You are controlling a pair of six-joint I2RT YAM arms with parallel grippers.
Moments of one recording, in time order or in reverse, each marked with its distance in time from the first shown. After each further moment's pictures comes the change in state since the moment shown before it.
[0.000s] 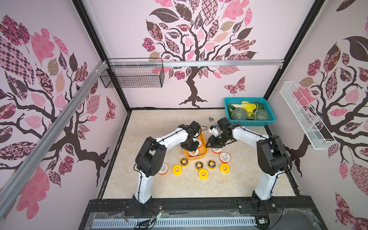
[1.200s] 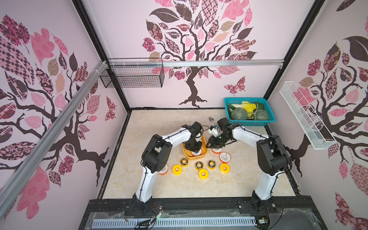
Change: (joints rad) left arm 0.000 0.113 0.076 0.048 0.135 -0.059; right arm 0.002 0.001 0.000 -0.014 -0.024 -0.012
